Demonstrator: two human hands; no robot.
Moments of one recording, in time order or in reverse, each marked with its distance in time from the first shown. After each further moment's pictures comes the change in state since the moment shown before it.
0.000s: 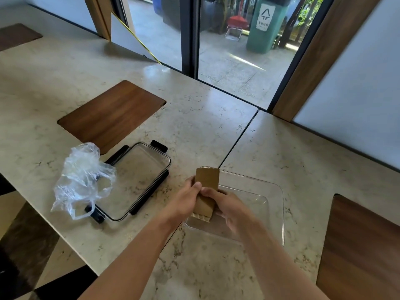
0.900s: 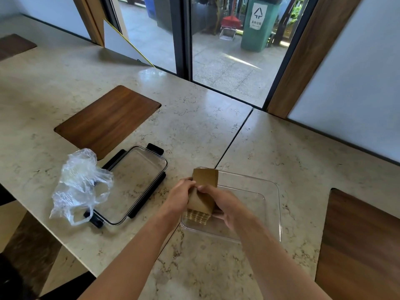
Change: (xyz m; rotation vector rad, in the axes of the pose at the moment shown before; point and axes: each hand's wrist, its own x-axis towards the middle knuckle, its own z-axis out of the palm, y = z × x) left_hand 0.005 0.002 0.000 -0.197 0.145 -0.140; right_hand -0.004 -0.007 0.001 -0.039 0.058 0.087
